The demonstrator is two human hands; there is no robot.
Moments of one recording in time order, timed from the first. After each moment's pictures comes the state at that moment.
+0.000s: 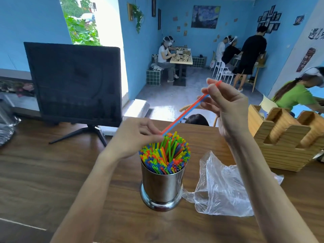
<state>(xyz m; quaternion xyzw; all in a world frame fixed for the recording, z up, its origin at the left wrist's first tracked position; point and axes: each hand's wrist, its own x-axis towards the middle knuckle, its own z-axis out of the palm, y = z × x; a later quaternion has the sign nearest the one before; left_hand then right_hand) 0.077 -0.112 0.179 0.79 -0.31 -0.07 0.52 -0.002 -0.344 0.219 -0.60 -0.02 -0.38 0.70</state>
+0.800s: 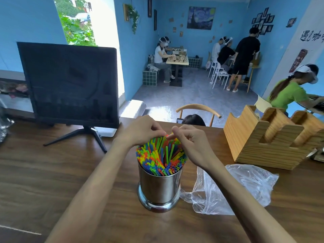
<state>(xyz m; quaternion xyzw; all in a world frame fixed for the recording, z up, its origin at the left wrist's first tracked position) 0.127 -0.153 0.167 0.87 -0.39 -0.07 0.29 0.006 -0.319 0.128 -0.86 0.00 -0.26 0.43</state>
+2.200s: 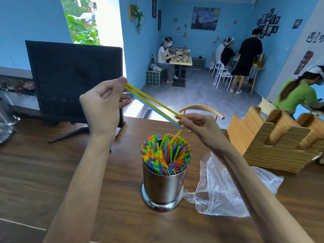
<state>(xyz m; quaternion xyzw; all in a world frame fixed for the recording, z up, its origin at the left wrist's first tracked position) 0.096 -0.102 0.218 0.57 -0.18 0.21 0.77 0.021 -0.345 0.159 -0.79 -0.07 -0.20 0.58</state>
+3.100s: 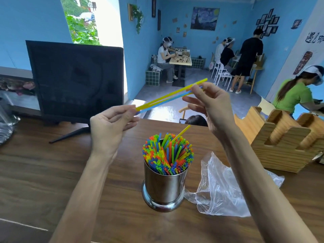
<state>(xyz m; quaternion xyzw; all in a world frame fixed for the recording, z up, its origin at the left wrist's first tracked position) 0.088 -0.090 0.174 0.58 -0.17 0.08 0.79 0.023 -0.322 0.225 -0.62 0.01 -0.29 0.73</state>
